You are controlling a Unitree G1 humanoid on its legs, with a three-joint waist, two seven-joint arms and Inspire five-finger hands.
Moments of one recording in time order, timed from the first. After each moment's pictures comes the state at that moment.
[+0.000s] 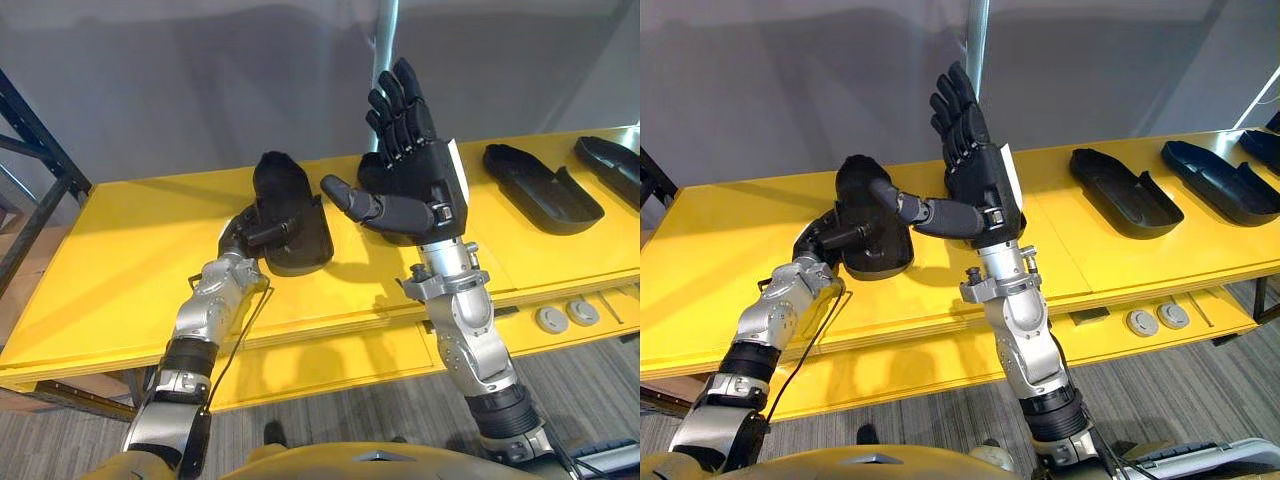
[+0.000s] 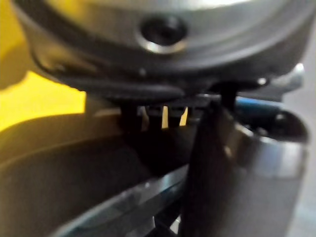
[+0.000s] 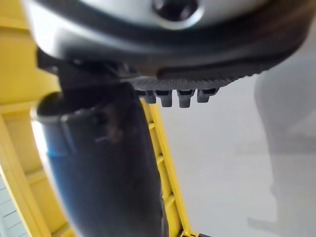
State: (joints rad) left arm -0.39 0.23 0.00 0.44 -0.50 0.24 0.11; right arm -0.15 -0.20 0.28 -0.25 0.36 -0.32 0.04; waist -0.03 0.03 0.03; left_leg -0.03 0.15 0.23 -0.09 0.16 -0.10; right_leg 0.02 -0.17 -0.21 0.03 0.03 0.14
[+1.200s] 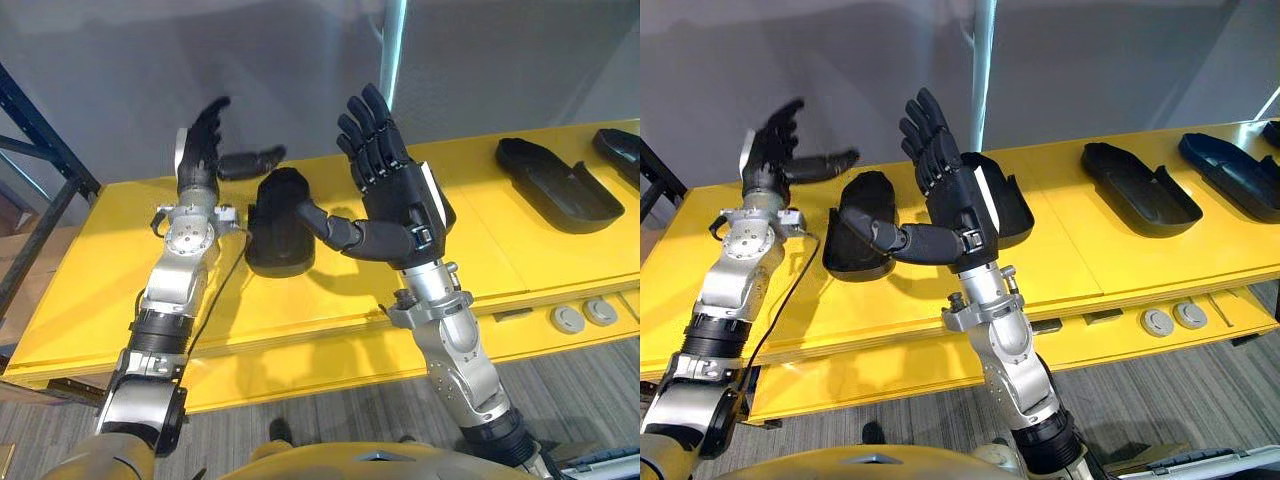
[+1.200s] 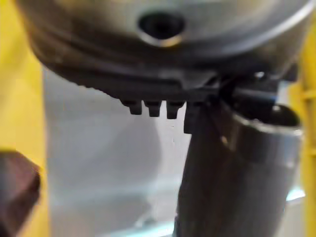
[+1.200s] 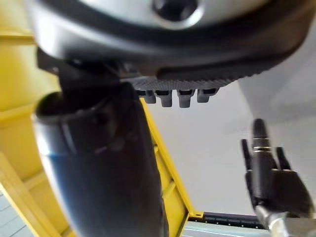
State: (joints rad) left arm -0.45 0.37 -0.02 -0.02 -0.33 0.10 0.26; right arm -0.05 -0.16 0.37 -0.35 0.38 -0.29 0.04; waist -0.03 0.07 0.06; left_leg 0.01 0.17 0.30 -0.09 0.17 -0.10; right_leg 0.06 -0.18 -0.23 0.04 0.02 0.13
